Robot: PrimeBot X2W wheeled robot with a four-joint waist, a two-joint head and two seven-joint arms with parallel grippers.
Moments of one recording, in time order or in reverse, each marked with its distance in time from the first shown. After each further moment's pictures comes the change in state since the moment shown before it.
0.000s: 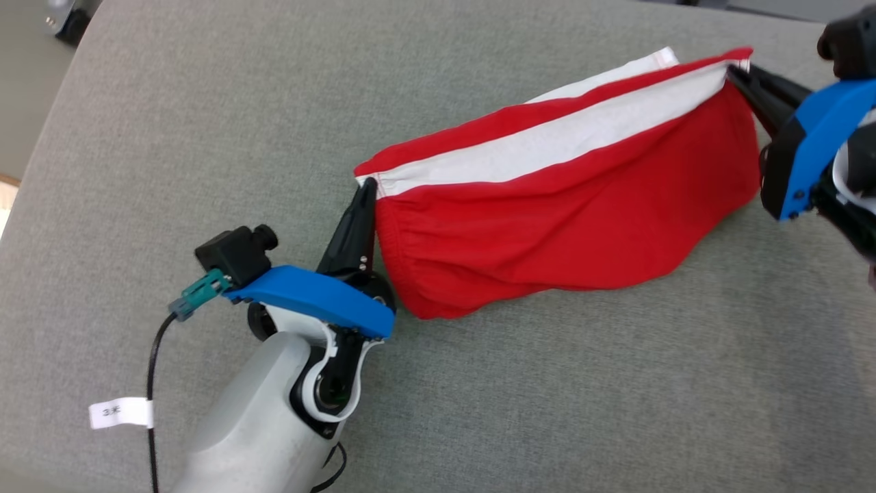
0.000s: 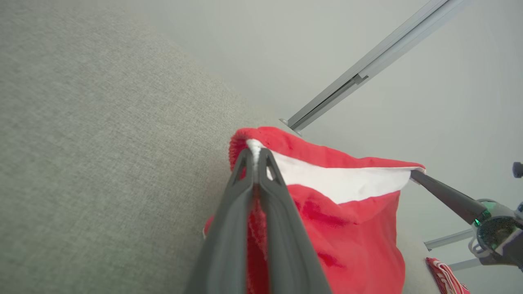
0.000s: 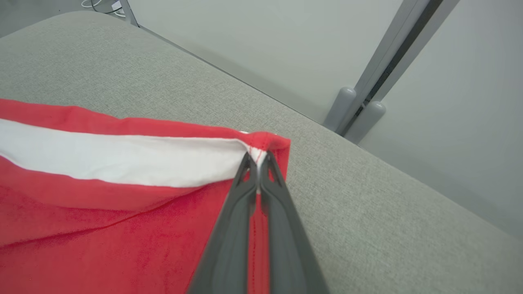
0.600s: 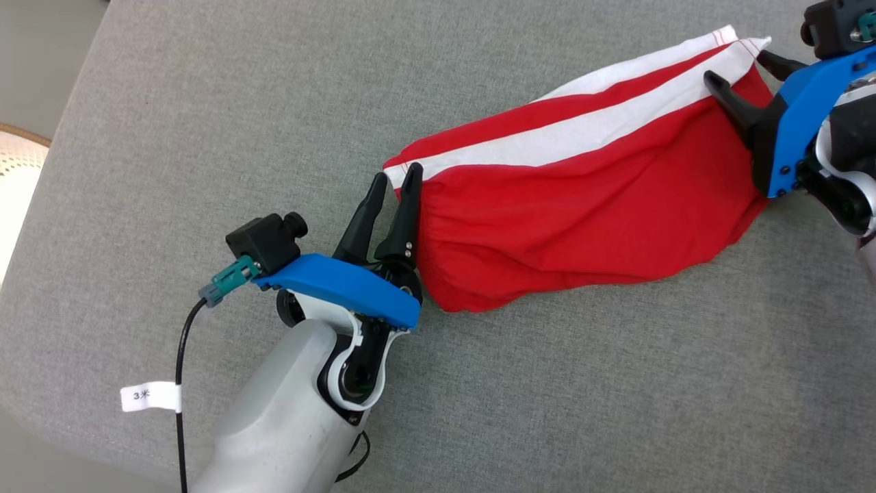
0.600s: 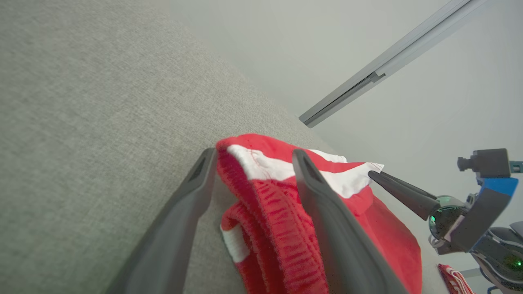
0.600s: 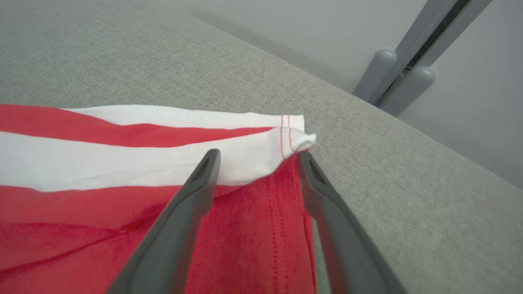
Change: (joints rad) left arm -0.064 -0.096 0.004 0.126 0.013 -0.067 -0.008; right arm -0.184 0.030 0.144 0.332 0.034 0.000 -0.082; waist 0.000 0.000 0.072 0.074
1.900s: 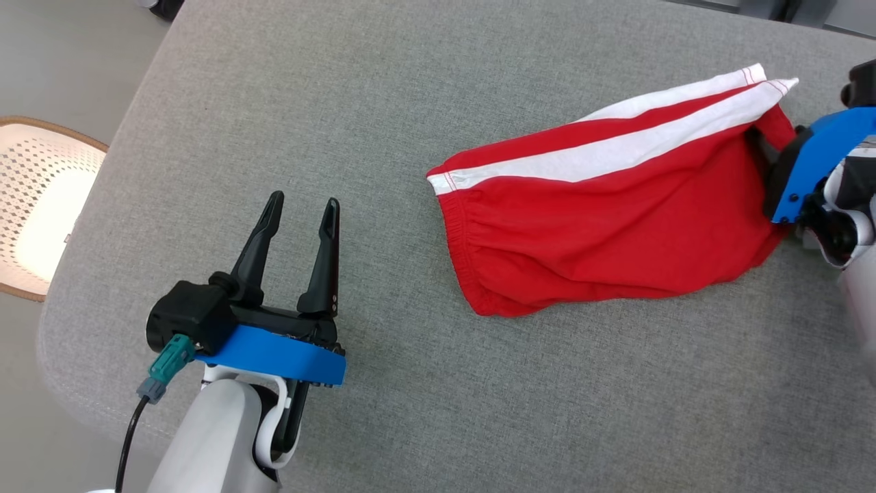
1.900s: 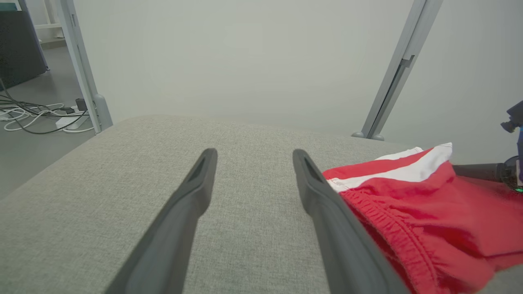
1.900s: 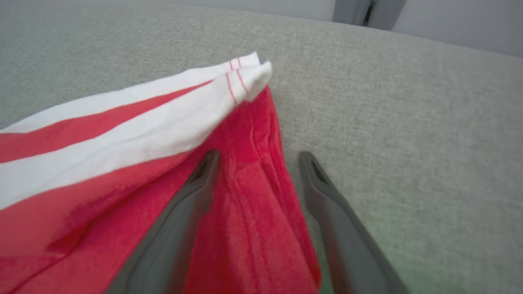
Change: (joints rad) left arm 0.266 0.063 0.317 -0.286 0.737 -0.002 -0.001; right arm 0.012 0.150 -0.297 0.404 -0.109 -0.002 -0.101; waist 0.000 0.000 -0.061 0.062
